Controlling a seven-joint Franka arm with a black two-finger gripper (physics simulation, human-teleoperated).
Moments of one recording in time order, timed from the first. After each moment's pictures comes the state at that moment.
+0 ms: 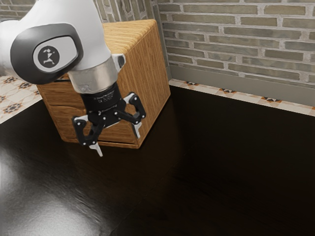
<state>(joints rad) -0.03 -0.19 -0.04 -1.71 -0.05 1.51 -1.26</state>
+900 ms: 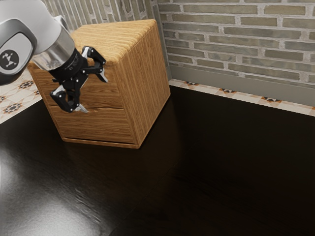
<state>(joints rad) 0.06 -0.33 0.05 -1.83 0.10 1.93 -1.55</state>
